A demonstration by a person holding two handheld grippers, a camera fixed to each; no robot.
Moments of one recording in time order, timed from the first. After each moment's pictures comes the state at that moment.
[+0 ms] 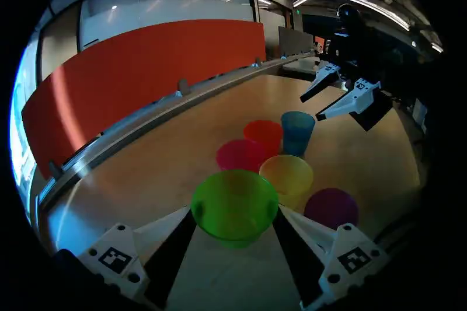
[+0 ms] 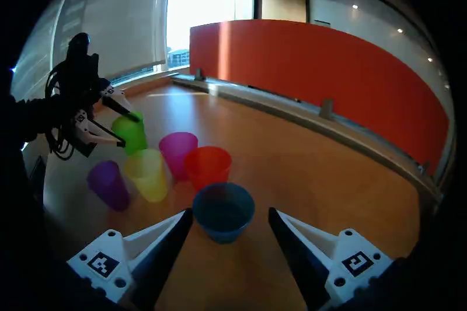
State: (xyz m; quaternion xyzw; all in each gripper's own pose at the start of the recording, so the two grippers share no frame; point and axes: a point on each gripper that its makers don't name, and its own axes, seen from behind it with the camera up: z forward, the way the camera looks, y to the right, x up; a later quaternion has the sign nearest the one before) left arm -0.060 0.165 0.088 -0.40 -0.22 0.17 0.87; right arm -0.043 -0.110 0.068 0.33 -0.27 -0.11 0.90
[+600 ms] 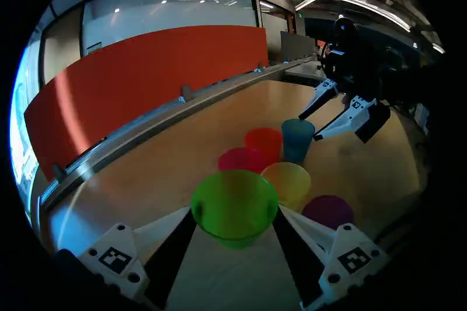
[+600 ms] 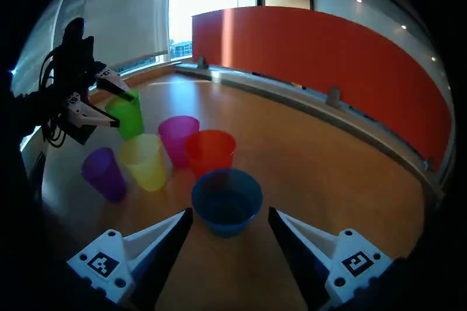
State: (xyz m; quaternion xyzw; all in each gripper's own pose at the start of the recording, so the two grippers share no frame) left arm -0.046 0.167 0.087 -0.39 -0.21 0.17 0.88; right arm -0.072 -0.113 0.069 0.34 -0.30 -0.12 0.89
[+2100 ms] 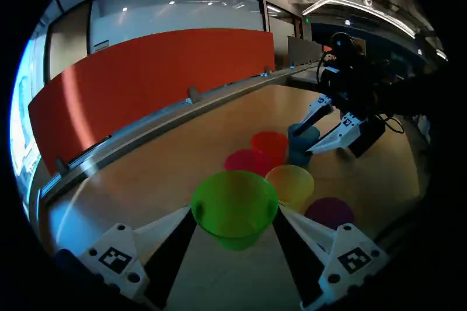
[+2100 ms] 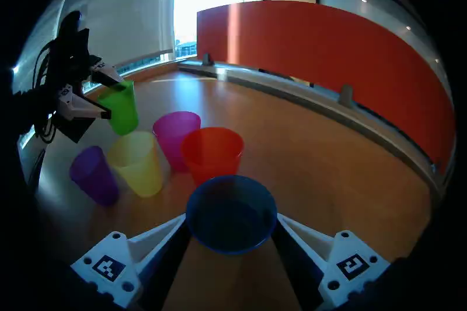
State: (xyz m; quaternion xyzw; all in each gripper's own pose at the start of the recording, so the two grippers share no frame) left arm -0.042 0.159 0.089 -0.37 -0.21 0.15 0.89; right arm -0.097 -0.136 0.087 0.36 -0.29 -0.12 0.88
